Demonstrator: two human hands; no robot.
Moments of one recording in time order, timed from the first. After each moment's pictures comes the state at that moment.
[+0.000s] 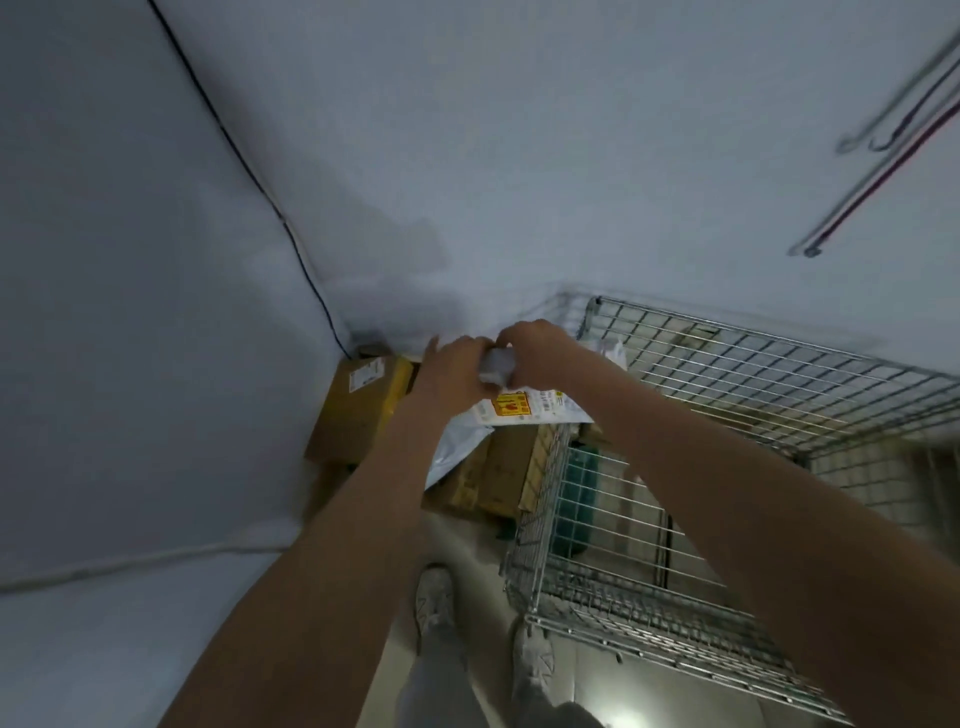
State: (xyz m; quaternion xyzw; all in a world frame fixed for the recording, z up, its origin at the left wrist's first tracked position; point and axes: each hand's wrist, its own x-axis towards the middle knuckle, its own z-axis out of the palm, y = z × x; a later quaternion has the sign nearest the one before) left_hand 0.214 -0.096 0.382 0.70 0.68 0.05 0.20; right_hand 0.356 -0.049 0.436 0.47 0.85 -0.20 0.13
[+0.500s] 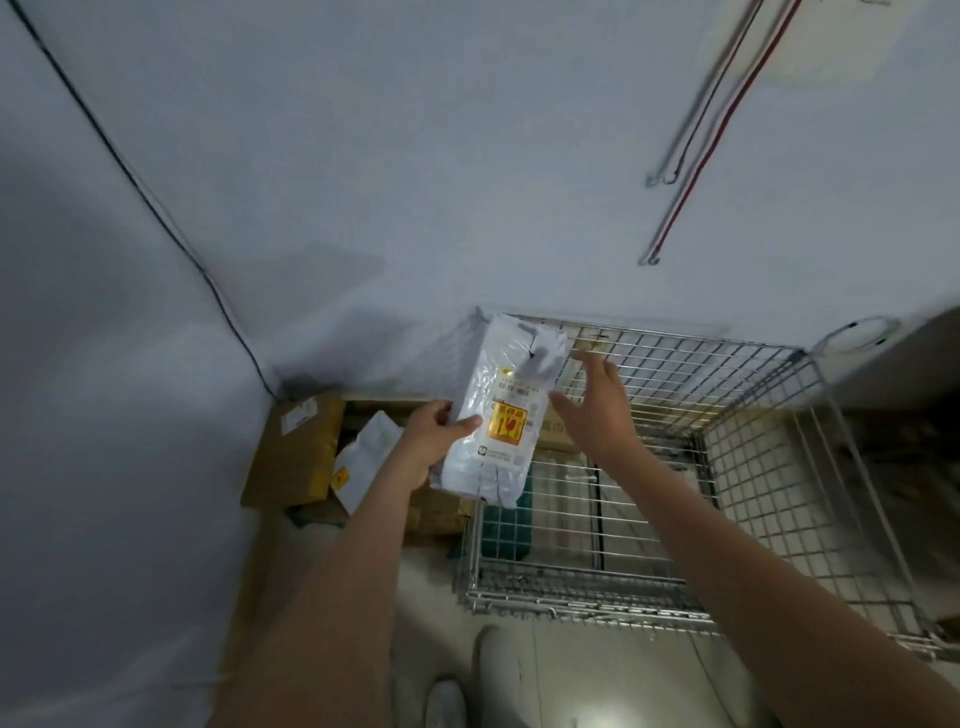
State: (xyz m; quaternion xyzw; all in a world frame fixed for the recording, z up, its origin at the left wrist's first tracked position) left_hand 0.303 -0.195 0.413 0.38 0.63 0.30 0.60; right_hand 0.521 -0.189 0.480 0.71 0.60 -0.27 -0.22
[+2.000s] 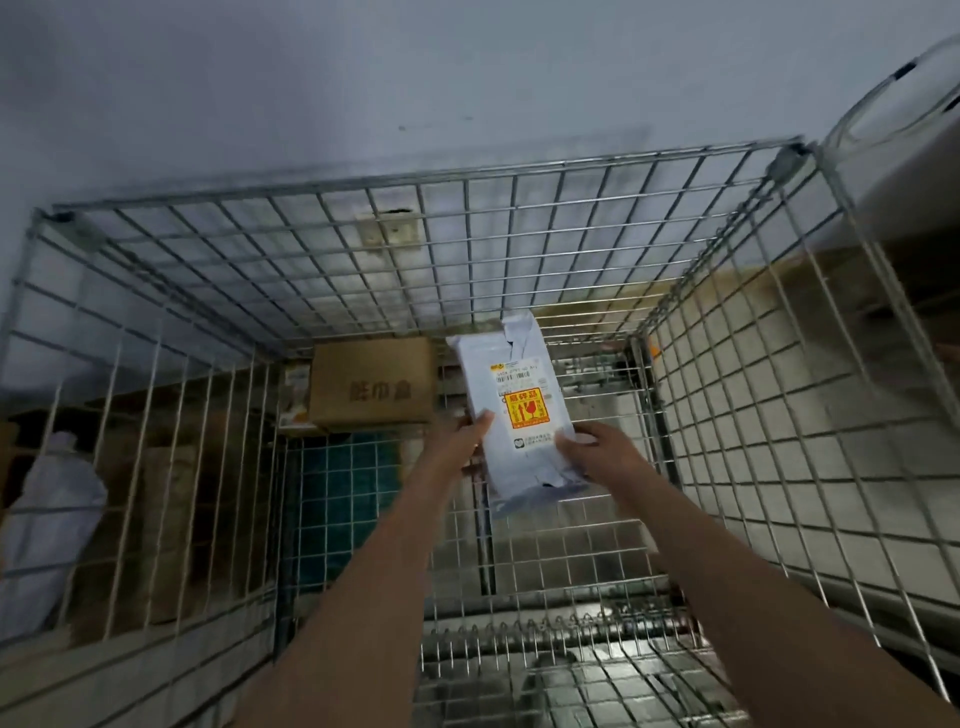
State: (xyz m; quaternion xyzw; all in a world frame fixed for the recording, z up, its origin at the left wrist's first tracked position) left_hand 0.765 -0.019 -0.029 0.25 0.66 0.18 0.69; right_hand 0.964 -0.064 0.007 0.74 0.29 -0.58 -0.20
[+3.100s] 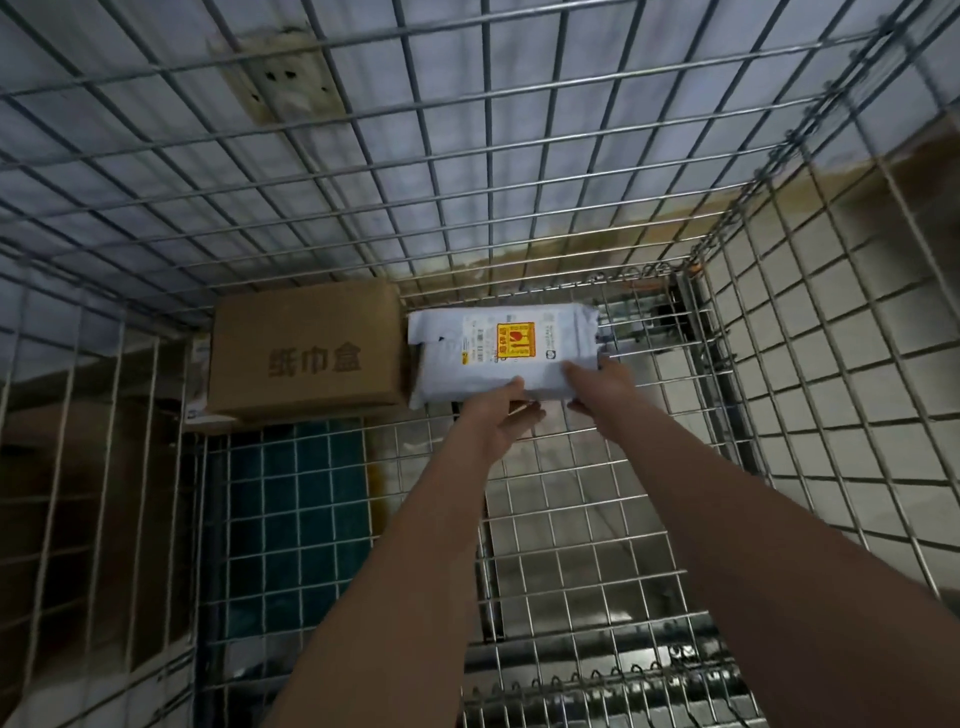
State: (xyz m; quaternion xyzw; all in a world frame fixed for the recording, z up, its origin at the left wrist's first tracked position) left_hand 0.837 0.030 -0.232 0.05 0.60 0.26 0.75; right_hand 0.973 0.023 -0.222 0.76 0.14 -0.54 -0.32
